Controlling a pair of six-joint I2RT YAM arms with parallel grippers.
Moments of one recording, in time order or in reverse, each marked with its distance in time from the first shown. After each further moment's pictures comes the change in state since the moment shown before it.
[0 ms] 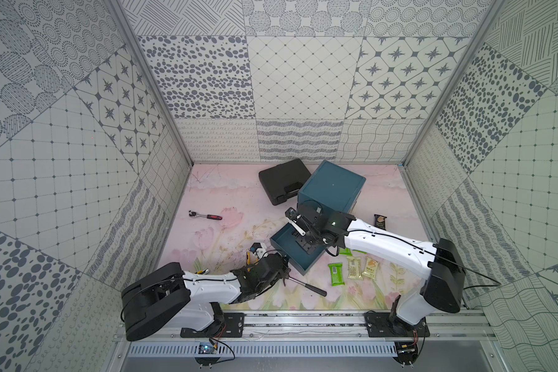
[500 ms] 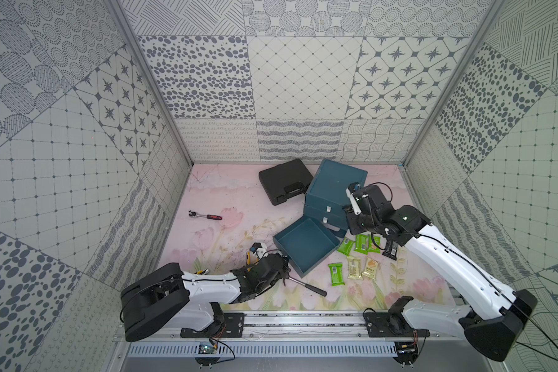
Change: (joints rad) left arm 0.000 -0.009 0.004 -0.012 0.011 0.004; right arm -0.454 -0.398 -0.116 -0.134 0.020 0.116
